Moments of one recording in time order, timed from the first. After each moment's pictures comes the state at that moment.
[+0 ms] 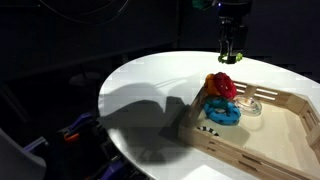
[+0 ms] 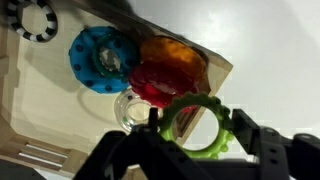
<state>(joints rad) -0.06 0.21 -0.20 -2.02 -0.06 2.30 0.66</state>
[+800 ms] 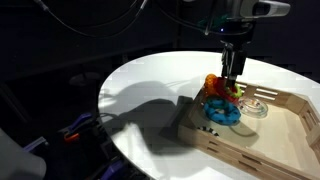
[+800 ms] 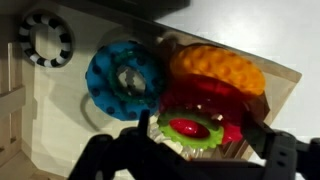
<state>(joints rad) -0.07 0.32 -0.24 -2.00 -0.07 2.28 0.74</state>
